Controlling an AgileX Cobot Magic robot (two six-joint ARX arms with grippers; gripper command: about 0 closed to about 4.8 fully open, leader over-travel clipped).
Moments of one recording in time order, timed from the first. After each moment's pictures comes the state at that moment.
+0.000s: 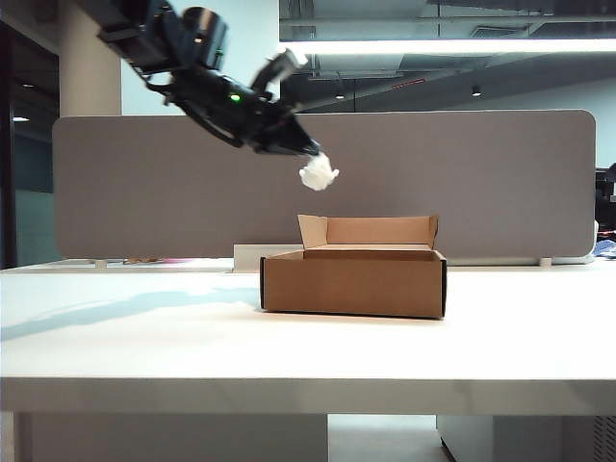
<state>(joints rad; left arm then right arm) -0.35 2.17 1.93 -0.16 0.65 0.28 -0.01 0.00 0.01 -0.14 -0.67 0.09</state>
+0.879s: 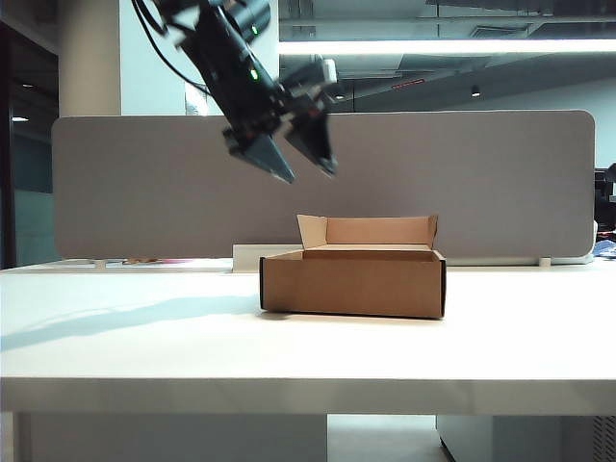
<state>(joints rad) -0.46 2.05 1.93 -0.67 0.29 0.30 -0.01 0.00 0.01 -0.14 -0.65 0.09</state>
